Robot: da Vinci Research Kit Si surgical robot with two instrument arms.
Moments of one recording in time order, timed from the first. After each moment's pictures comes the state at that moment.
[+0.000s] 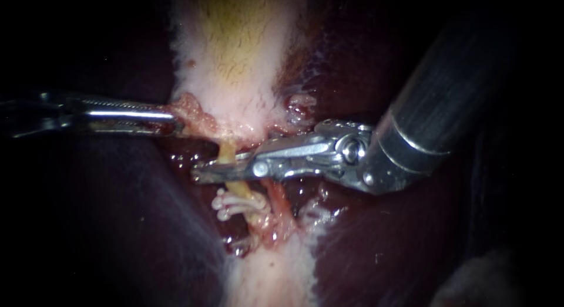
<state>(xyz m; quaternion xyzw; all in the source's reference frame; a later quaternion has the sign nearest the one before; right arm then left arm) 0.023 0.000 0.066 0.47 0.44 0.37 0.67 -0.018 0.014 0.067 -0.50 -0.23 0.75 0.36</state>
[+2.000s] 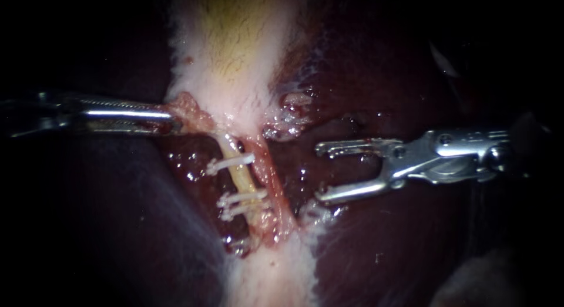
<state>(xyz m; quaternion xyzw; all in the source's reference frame) 0.006 0.000 0.066 0.26 0.57 0.15 0.77 -0.018 0.014 0.067 -0.50 -0.24 0.75 0.36</state>
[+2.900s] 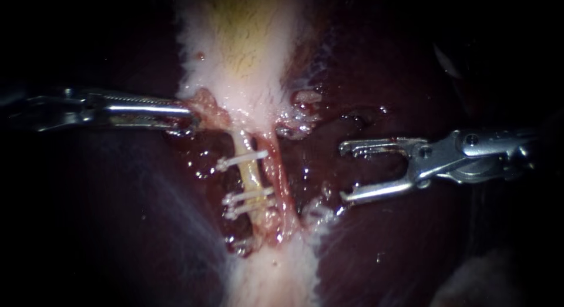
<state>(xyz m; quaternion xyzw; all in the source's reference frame) 0.004 0.000 0.066 0.25 0.57 0.15 0.77 -0.021 0.015 0.071 -0.50 -0.23 0.75 0.36</state>
